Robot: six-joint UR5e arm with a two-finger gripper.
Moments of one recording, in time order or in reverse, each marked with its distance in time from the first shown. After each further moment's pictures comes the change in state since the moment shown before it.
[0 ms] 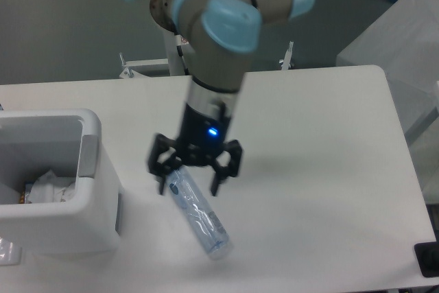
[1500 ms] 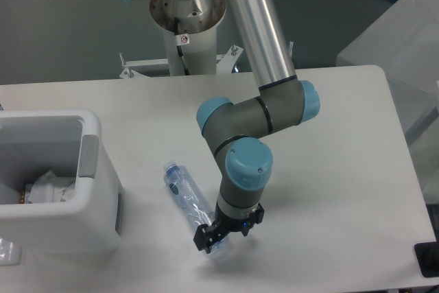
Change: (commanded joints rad) arm -0.089 -0.289 0.103 0.003 0.216 -0.172
